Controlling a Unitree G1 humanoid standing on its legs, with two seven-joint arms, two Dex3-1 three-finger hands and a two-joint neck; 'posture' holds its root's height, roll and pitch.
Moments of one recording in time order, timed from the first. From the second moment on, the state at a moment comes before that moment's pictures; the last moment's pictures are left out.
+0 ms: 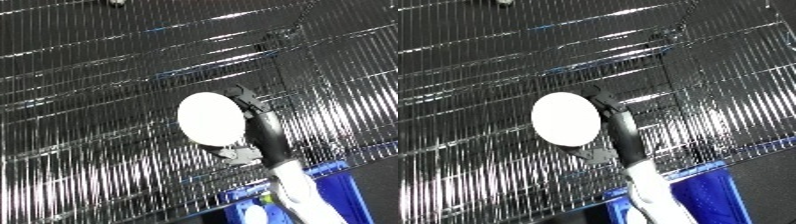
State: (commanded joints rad) left arm -0.25 0.42 -0.24 0.09 -0.83 -0.27 0.01; right arm -0.77 -0.50 0.29 0.16 0.35 -0.20 -0.17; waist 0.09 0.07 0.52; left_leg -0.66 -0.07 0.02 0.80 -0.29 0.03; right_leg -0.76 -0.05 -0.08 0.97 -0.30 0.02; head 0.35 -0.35
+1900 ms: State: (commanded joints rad) left arm -0.14 0.37 -0.13 0.11 -0.84 -0.30 -0.02; right arm -0.06 -0.49 -0.02 0.01 0.40 -0.59 -0.41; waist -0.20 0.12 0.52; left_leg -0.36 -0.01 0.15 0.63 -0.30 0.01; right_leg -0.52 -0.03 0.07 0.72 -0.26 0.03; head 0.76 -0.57
